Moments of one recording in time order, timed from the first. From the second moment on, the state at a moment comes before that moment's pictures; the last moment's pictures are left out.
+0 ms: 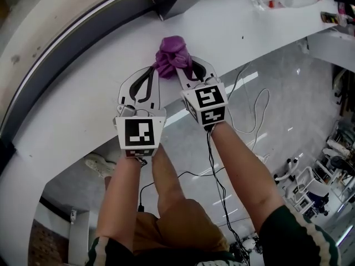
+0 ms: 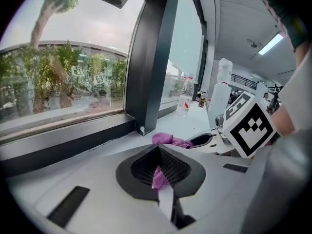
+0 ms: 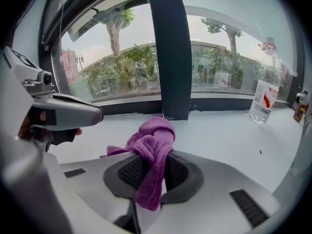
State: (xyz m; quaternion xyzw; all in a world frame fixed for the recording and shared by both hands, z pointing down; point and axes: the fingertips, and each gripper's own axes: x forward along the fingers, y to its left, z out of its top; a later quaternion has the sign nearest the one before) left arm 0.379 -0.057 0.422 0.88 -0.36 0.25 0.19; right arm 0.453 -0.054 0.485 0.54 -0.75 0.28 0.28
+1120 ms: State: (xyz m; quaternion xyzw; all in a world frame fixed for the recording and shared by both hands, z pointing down) left arm 0.402 0.008 0.446 0.90 -0.29 0.27 0.19; right arm 0.474 0.043 0.503 0.52 -0.74 0.28 0.33
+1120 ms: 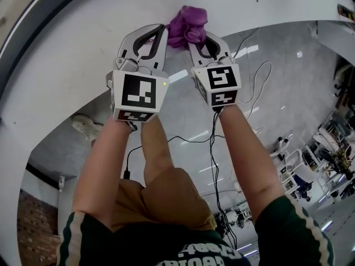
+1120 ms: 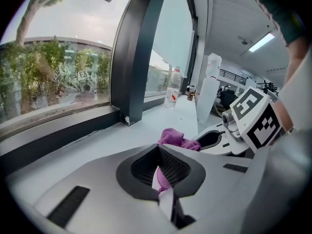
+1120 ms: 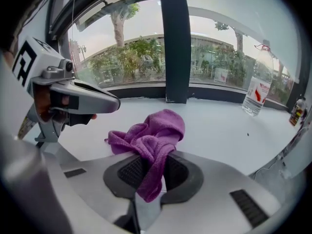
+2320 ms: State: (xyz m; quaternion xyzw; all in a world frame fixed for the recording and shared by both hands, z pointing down) left arm 0.385 0.001 0.437 0.90 -0.28 0.27 0.19; right arm 0.464 0.043 0.494 0.47 -0.74 0.21 0.43
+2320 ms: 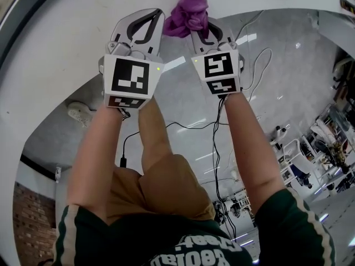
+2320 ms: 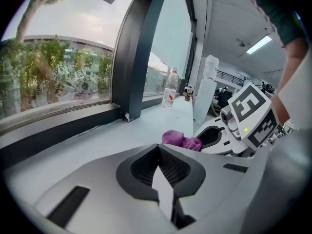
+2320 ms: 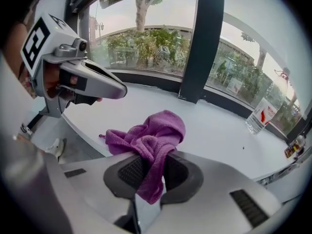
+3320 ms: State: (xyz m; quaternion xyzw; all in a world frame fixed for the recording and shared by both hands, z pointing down) left arm 0.256 0.012 0.438 0.88 -0.35 0.27 0.19; right arm 0.350 0.051 0.504 0.42 -0.76 0.19 0.46
